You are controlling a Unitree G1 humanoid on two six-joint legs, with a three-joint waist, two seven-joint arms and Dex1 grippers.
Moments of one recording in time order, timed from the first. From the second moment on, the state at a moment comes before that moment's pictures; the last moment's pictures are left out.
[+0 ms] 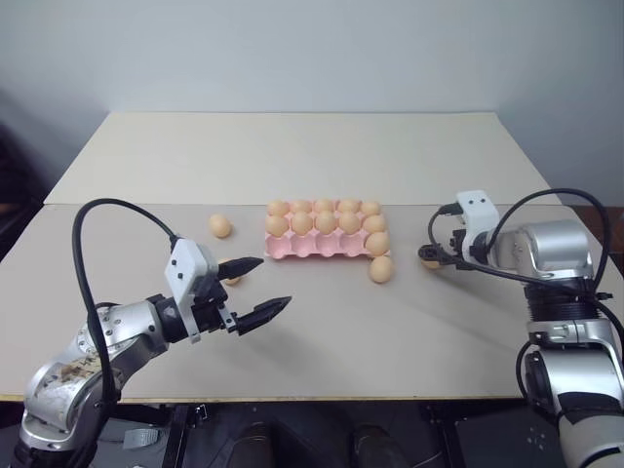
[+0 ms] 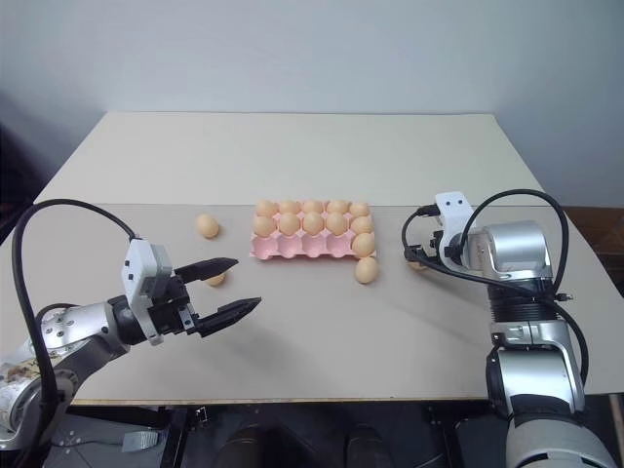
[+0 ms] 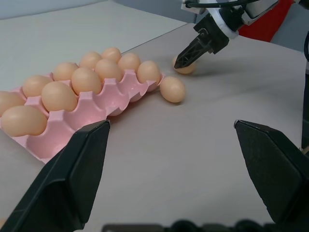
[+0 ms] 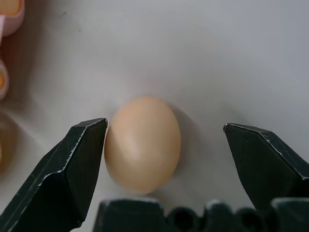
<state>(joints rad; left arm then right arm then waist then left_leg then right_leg) -0.05 0.70 0.18 -0.66 -0.75 0.66 -0.67 -0.85 -0.61 0.01 0.30 0.25 1.25 0.39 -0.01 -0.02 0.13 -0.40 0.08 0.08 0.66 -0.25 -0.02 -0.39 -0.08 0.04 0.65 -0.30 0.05</state>
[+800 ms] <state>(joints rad) 0.06 0.66 0.21 -0.66 -0.71 0.65 -0.60 -0.85 -0.40 0.10 -0.12 0.25 1.20 0.41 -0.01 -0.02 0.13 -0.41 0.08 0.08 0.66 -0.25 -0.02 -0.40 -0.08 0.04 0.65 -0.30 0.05</state>
